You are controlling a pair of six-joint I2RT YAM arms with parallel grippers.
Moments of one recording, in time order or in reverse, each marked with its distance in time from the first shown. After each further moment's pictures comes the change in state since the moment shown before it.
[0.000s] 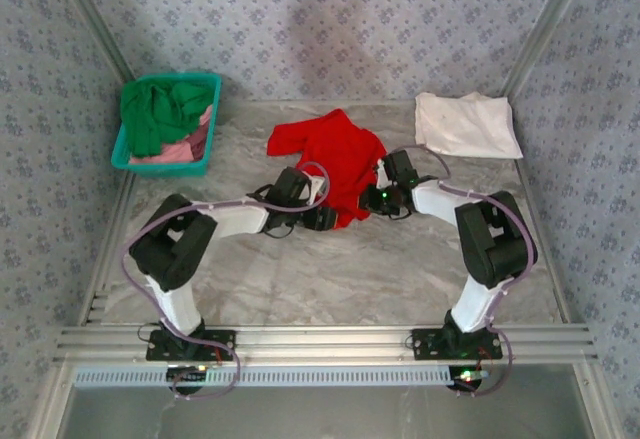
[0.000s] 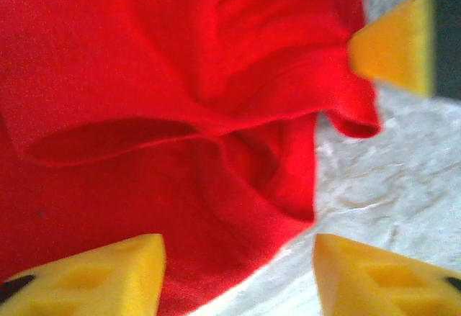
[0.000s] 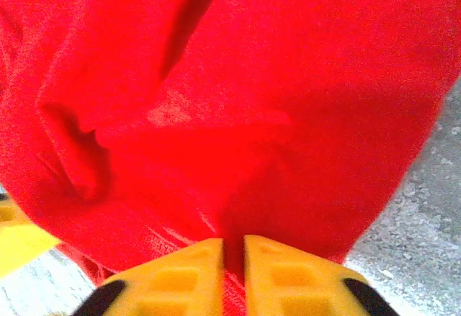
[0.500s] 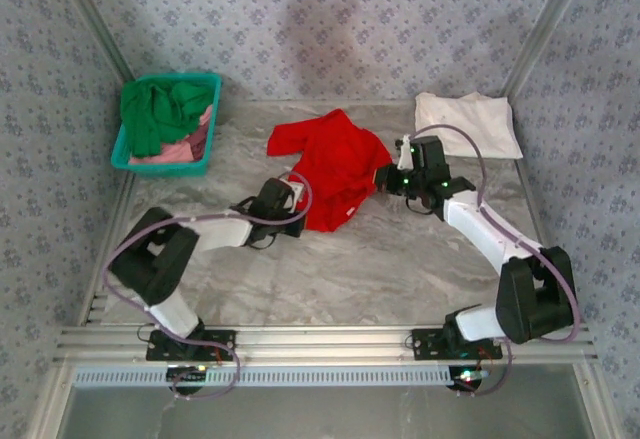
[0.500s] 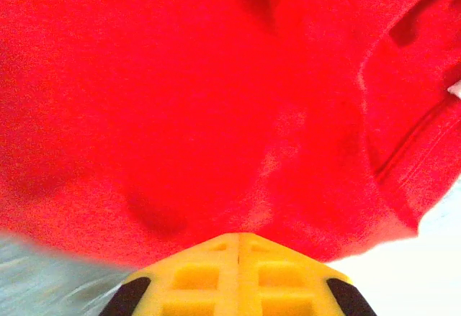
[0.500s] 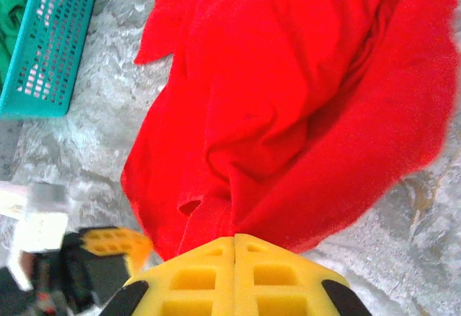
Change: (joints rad) left arm 0.053 -0.211 -0.198 0.006 -0.229 0.045; right arm -0.047 -0.356 -0.033 -0.027 0.018 -0.002
